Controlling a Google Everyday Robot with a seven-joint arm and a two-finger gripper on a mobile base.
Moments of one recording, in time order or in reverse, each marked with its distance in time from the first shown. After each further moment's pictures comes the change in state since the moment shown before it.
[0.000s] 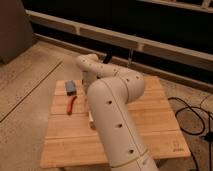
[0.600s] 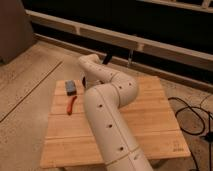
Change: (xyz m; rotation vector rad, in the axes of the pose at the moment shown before) arm -0.065 0.013 -0.023 0.047 -0.159 -0.194
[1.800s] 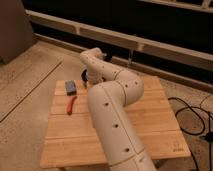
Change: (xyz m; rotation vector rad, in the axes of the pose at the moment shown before) arm -0.048 -0.039 -0.039 0.096 -0.273 -0.286
